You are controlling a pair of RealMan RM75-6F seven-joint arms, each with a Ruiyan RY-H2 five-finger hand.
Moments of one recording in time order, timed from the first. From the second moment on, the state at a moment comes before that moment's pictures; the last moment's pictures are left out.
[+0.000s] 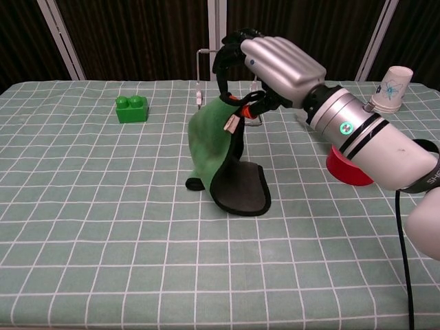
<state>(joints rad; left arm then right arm) -0.11 -1.05 -0.04 -1.71 1.36 1.35 0.04 0.87 -1.99 0.13 -0.71 -1.58 1.31 0.19</state>
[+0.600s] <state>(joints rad) -0.12 -1.08 -0.05 -1.67 1.37 1.35 0.03 0.85 -1.91 0.24 -0.93 -1.49 1.29 -0.03</state>
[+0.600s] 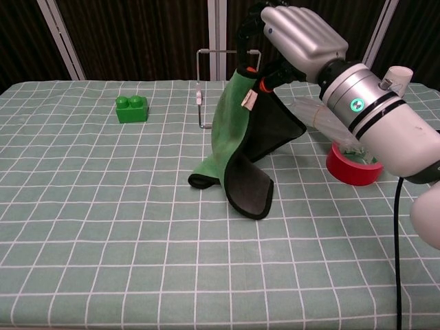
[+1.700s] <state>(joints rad) -0.57 -1.43 -0.25 -1.47 1.03 0.86 -0.07 1.18 -1.91 0.47 -1.14 -1.17 1.04 -0.75</state>
